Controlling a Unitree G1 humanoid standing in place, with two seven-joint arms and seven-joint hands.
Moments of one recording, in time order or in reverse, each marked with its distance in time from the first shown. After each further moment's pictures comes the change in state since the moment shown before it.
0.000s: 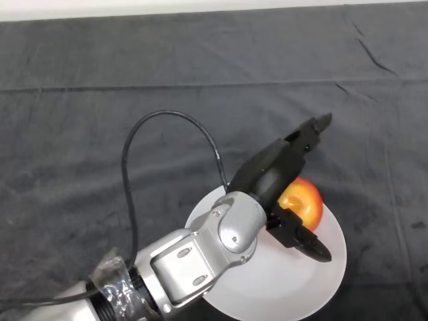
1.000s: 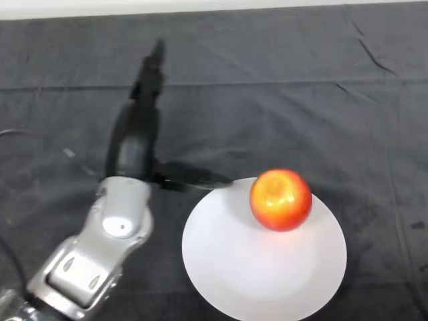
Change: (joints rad) left arm 0.228 0.157 0.404 -0.084 0.036 -0.219 0.147; right arm 0.000 0.000 0.000 0.000 0.000 0.000 0.000
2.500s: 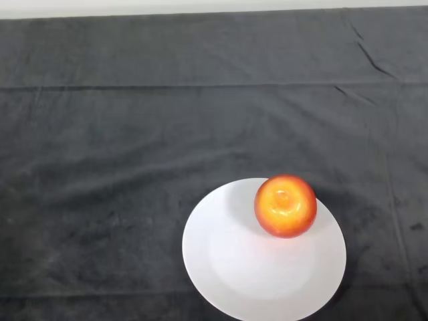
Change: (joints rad) left arm 0.450 0.065 0.803 -0.016 -0.099 -0.353 0.083; right arm 0.000 0.000 0.001 0.000 0.000 0.000 0.000
